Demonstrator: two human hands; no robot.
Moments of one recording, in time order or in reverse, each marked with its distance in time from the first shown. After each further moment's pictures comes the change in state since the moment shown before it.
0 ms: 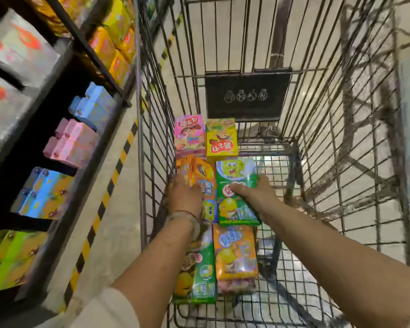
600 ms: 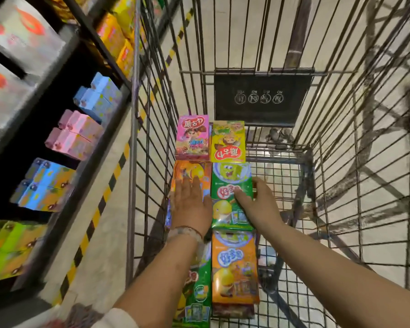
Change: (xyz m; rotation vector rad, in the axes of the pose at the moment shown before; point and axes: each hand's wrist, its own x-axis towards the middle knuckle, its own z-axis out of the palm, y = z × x) left_hand 0.015 -0.013 0.027 0.512 -0.123 0.185; right_hand 0.007 -0.014 0.008 -0.373 0.046 -0.255
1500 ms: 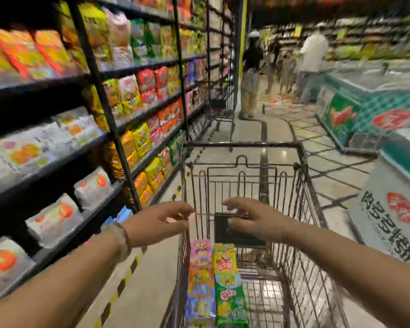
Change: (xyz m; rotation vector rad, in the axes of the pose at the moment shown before) left_hand -0.140 0.009 -0.360 -0.191 -0.037 0.684; right_hand -0.181 -0.303 -0.165 -0.491 -0.237 -0.645
